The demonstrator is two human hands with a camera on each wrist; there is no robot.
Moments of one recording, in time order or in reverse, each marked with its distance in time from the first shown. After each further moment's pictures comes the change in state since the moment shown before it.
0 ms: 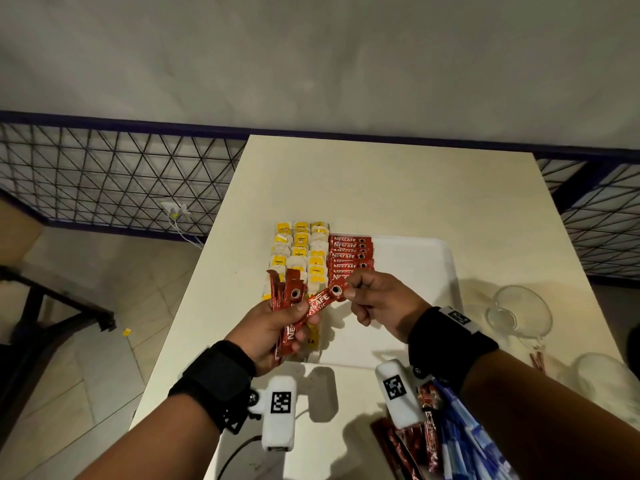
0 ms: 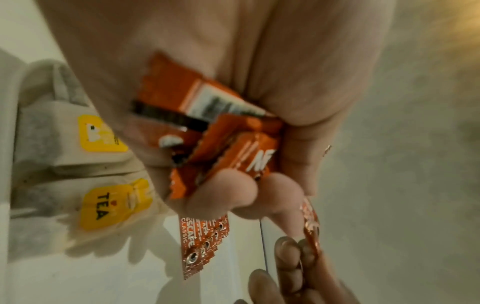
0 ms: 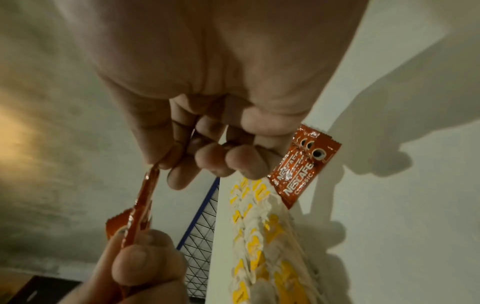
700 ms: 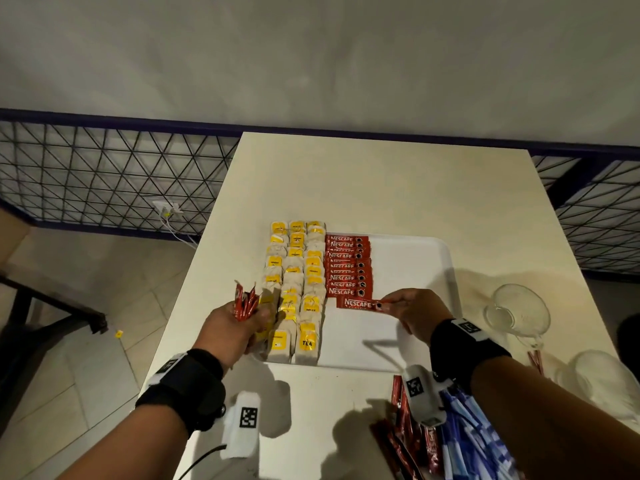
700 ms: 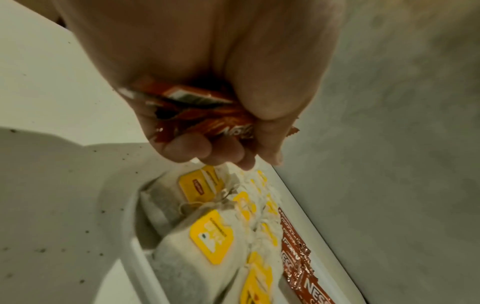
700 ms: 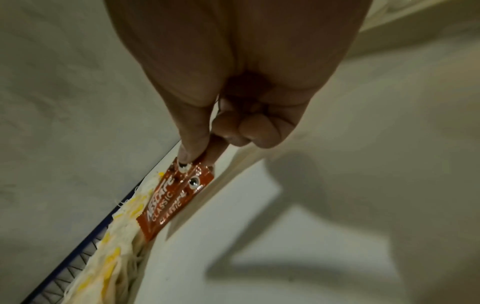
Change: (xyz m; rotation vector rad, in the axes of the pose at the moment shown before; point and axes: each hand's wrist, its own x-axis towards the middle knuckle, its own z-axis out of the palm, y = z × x) left_hand -0.003 0.003 -0.046 0.620 0.535 0.114; right_hand 0.001 0.053 -0.066 -0.511 0.363 0.218
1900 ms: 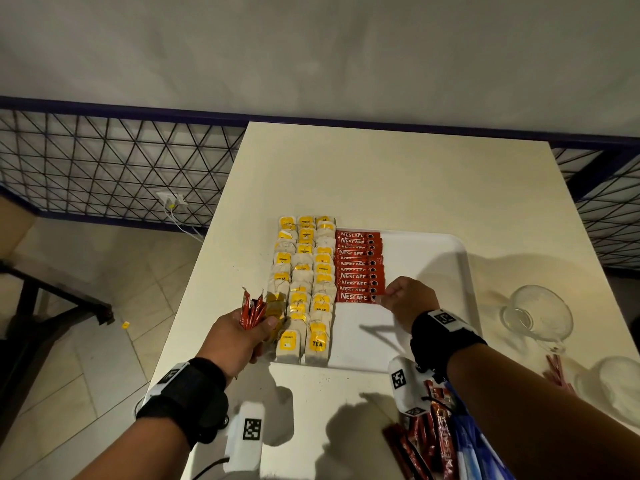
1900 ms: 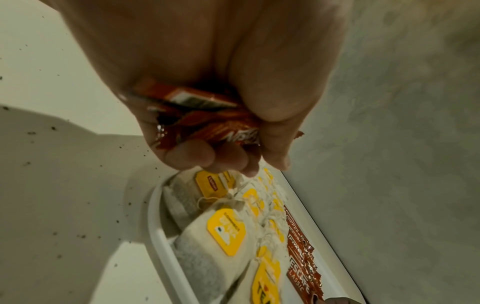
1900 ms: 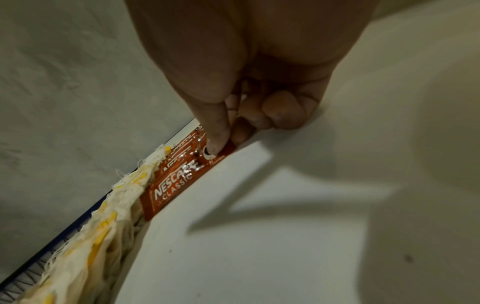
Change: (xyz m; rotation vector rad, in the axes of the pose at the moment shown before) left_hand 0.001 -0.013 -0.008 0.043 -0.072 -0.042; right_hand 0.031 -0.012 0.032 -0.259 0.147 0.101
